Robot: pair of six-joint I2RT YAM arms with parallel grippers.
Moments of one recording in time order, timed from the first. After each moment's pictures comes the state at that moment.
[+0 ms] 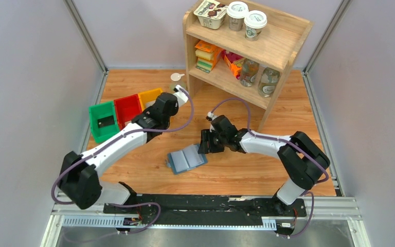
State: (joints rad) left arm -0.63 1.30 1.02 -0.33 -0.62 0.40; right arm 0.77 1.65 0.85 -0.06 -0.23 0.61
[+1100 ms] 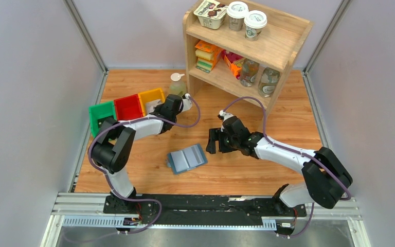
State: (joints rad) left arm -0.51 1.77 1.00 0.09 -0.61 0.81; right arm 0.74 1.40 0.75 -0.17 -0.09 0.55
